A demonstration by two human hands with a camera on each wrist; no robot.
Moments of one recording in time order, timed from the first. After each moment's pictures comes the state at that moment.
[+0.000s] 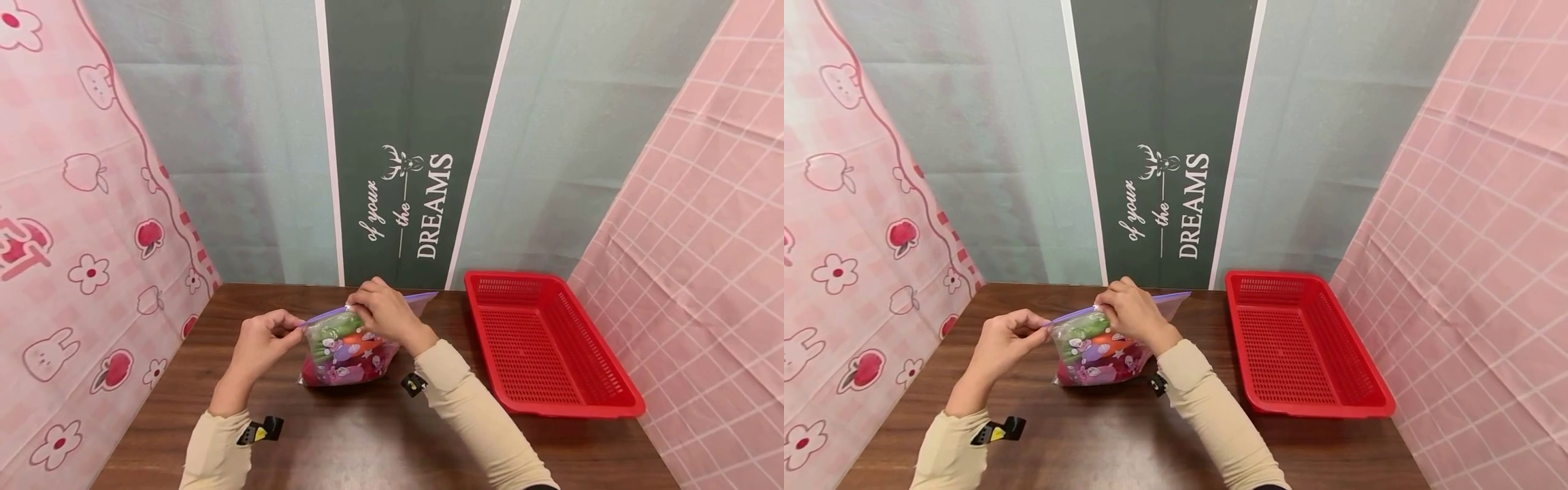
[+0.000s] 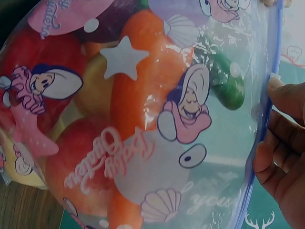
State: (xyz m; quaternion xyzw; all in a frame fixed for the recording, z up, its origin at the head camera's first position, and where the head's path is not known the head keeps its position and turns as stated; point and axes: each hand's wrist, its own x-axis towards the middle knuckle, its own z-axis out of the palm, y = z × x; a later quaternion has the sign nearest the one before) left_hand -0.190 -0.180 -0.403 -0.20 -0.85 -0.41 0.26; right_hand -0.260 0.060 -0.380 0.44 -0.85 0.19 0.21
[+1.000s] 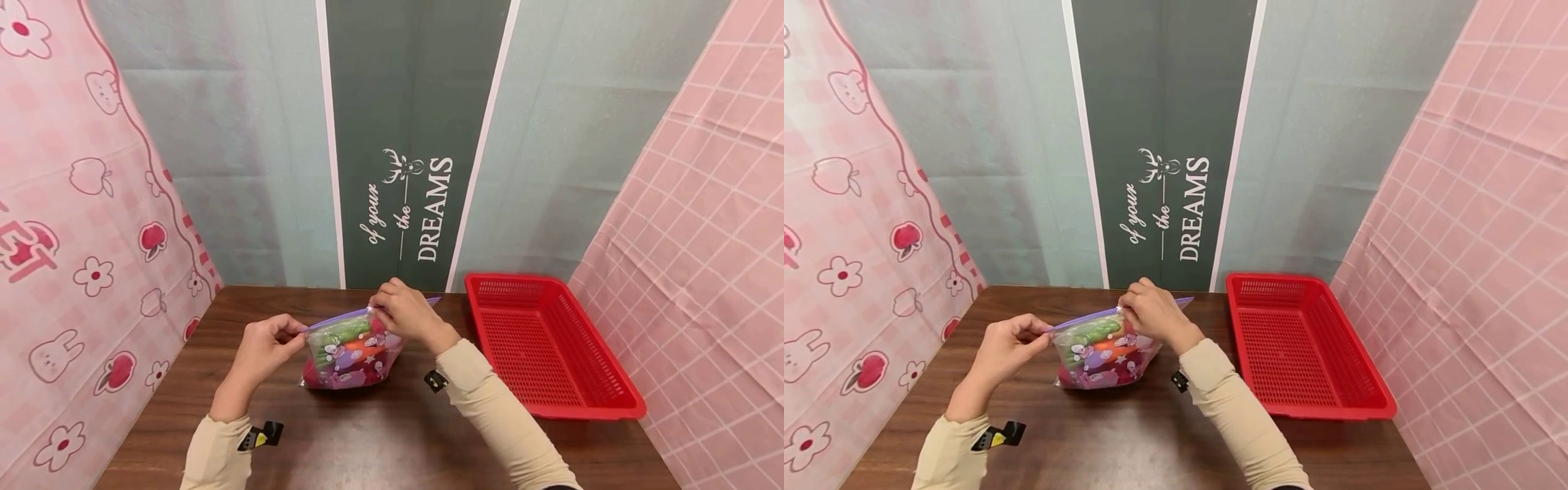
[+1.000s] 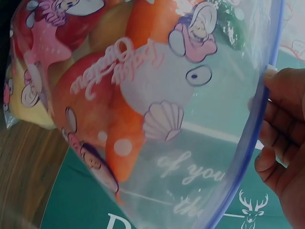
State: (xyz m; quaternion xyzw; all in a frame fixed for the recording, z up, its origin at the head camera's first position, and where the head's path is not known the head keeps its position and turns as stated) left_hand -0.184 -0.178 -0.401 -0.23 -0.85 -0.40 0.25; right_hand -0.266 0.094 -0.379 0.47 -0.84 0.12 0.24
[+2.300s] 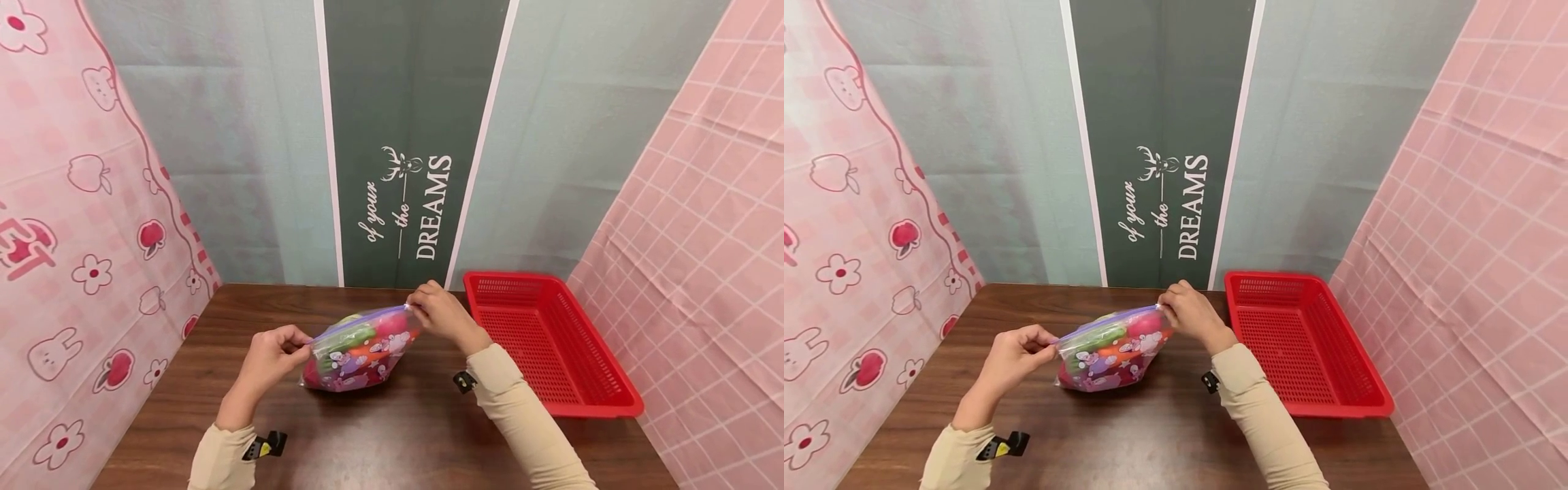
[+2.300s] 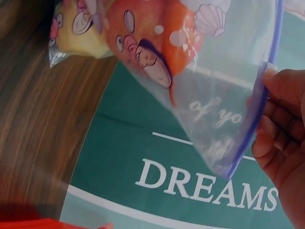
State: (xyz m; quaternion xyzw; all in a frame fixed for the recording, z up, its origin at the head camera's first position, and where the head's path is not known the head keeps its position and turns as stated) left_hand -0.176 -0.170 -0.416 -0.22 -0.85 -0.42 0.22; right_hand -0.274 0.157 -0.397 0.44 -0.85 0.15 0.26
